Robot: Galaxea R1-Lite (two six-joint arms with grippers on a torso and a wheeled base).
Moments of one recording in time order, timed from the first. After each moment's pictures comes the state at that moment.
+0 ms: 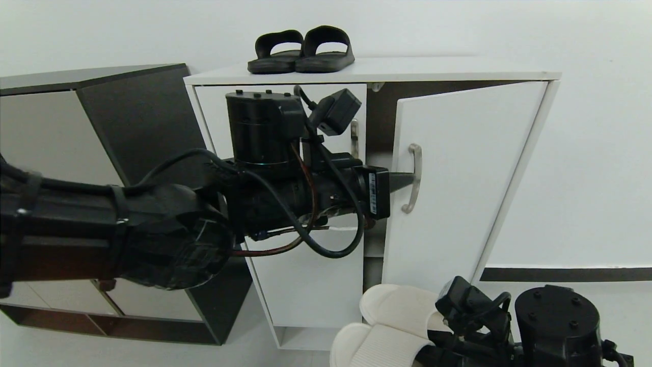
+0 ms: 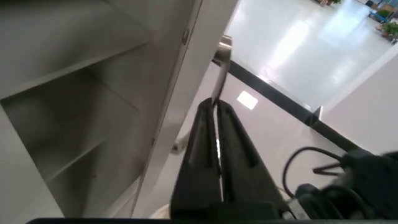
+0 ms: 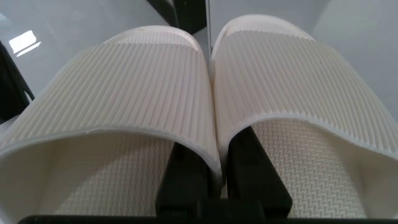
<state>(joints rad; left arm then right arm) -0.72 1.79 -1.19 -0.55 -0.37 -0.23 0.88 1.71 -0.32 -1.02 0.04 0.03</state>
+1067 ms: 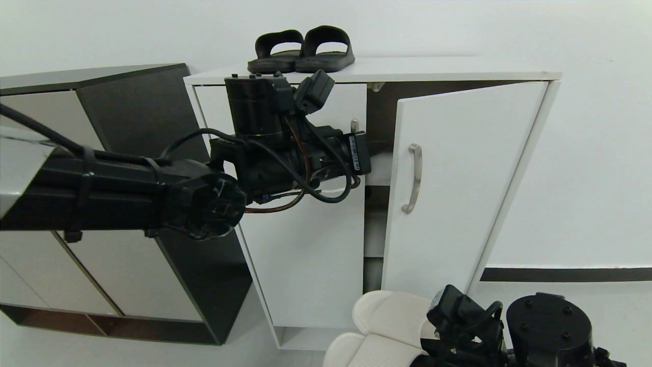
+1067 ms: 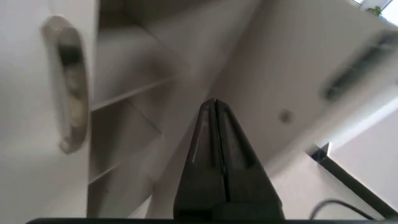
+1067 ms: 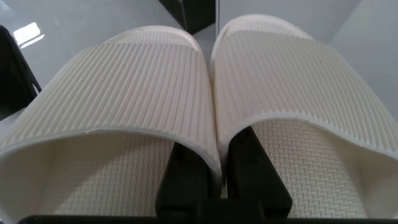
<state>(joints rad) -0.62 1.89 -1.36 -0.54 -0.37 -0.31 0.92 1.73 -0.32 -1.02 0.04 0.03</state>
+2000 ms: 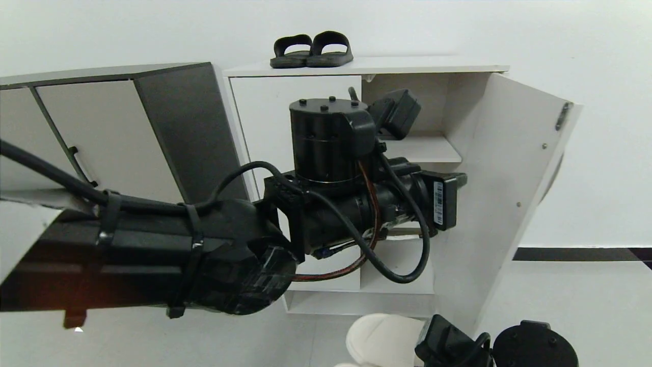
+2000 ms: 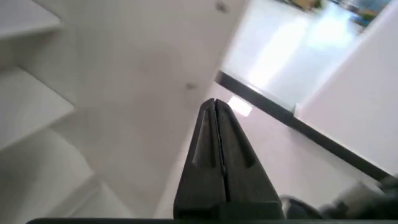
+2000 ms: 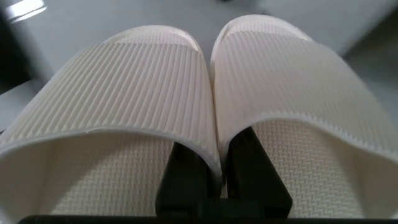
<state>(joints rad) -0.87 1.89 -1.28 -0.63 -0.20 -0.23 0.99 1.77 -0.30 -1.02 -0.05 0.04</state>
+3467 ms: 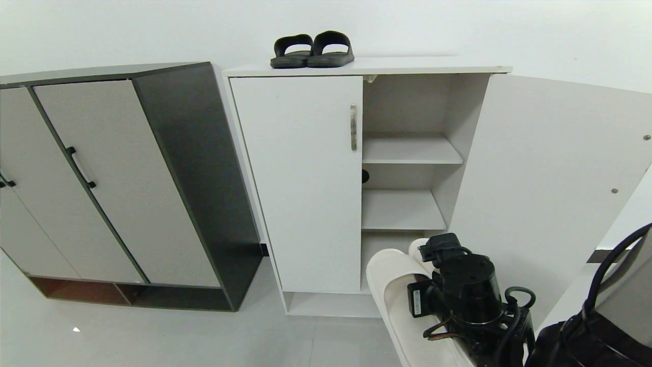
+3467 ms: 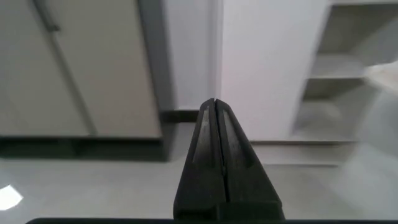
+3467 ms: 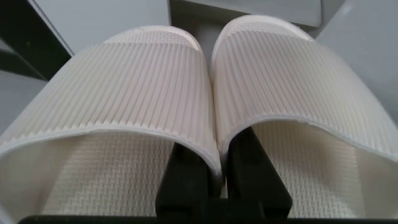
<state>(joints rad) 0.00 0.04 -0.01 -0.02 -0.02 0.01 0.80 1.98 -0.58 -1.02 -0.59 0.20</state>
